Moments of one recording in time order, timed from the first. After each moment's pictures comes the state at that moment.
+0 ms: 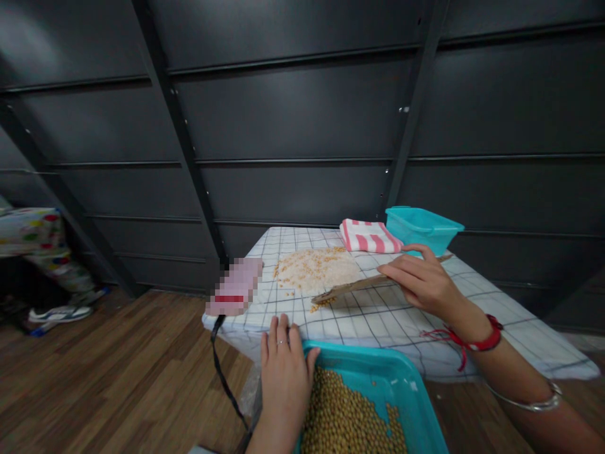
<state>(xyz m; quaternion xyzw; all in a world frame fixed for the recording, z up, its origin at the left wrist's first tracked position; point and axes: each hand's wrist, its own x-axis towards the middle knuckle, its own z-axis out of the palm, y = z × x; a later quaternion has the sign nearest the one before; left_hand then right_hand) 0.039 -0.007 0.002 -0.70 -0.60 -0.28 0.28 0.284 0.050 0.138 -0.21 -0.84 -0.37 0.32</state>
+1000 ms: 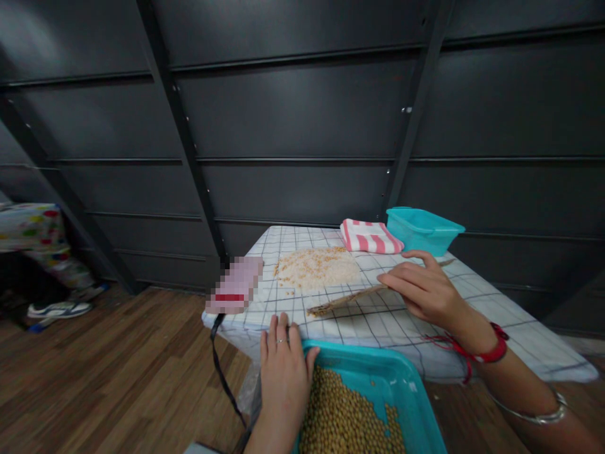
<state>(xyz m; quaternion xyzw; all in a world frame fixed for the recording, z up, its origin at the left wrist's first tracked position) 0.038 -0.009 0.006 -0.71 -0.60 -0.27 0.27 0.279 0.038 0.137 -0.20 -0.86 -0.33 0.32</state>
